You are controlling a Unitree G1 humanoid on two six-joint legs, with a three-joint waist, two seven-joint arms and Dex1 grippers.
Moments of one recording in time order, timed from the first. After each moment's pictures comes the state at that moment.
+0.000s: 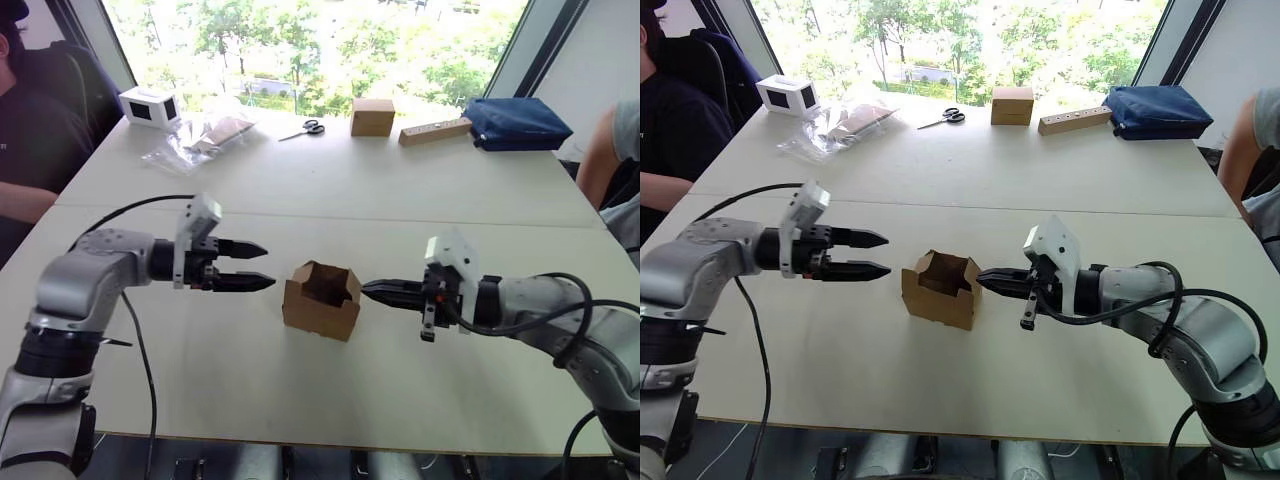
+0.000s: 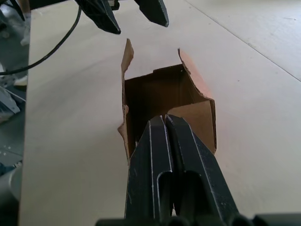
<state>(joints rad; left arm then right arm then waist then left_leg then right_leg) -0.59 0.77 -0.05 -0.04 -0.50 0.74 -1.29 -0.31 -0.82 0.04 -0.58 0.79 0.80 0.71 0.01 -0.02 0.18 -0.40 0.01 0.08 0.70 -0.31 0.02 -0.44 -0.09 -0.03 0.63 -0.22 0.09</state>
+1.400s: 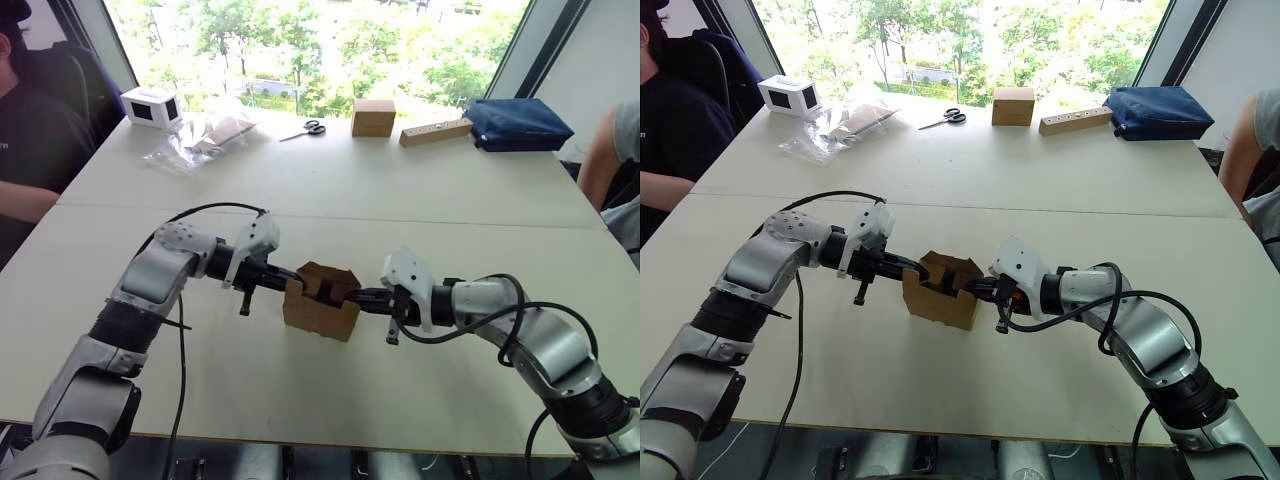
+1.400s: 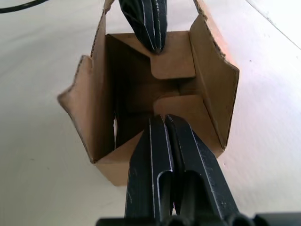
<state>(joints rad) -0.70 0.63 -0.27 0.14 -0.30 0.46 -1.39 -0.38 -0.72 0.25 -0.45 0.42 0.68 0.80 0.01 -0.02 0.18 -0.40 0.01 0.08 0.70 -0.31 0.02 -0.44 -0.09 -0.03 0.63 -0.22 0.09</state>
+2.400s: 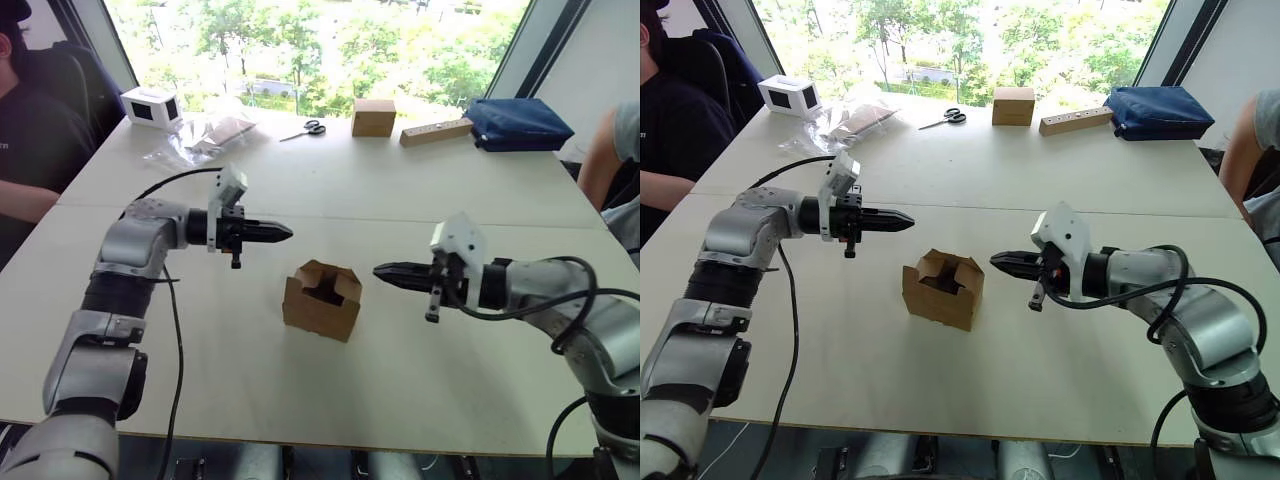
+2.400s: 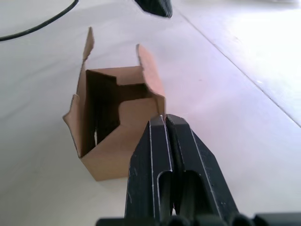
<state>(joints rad) -0.88 0.57 -0.11 0.53 -0.34 0.45 -1.32 -0.35 -0.80 -0.11 -0.57 0.66 0.87 0.83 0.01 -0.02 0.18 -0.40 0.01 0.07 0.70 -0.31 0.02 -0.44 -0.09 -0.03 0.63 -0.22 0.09</state>
